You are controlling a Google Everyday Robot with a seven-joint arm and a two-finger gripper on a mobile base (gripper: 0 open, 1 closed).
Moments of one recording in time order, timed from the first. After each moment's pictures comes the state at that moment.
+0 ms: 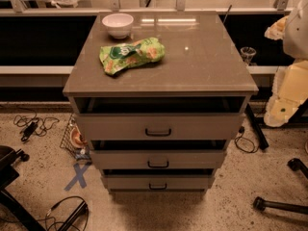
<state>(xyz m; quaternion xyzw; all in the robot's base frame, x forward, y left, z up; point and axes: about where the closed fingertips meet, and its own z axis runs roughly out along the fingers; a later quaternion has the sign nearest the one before) 0.438 -0.215 0.984 -0.60 0.78 -0.04 0.17</state>
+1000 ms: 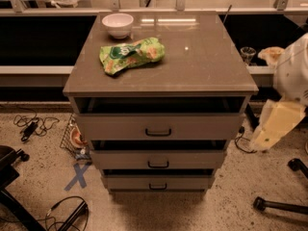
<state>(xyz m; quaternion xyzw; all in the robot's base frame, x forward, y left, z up) 0.431 -0.209 0.937 -0.60 0.76 -0.06 0.23</state>
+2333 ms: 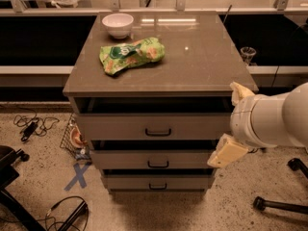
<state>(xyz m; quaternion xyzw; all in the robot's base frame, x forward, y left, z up) 0.453 -0.168 0.840 -0.56 0.75 -0.09 0.33</state>
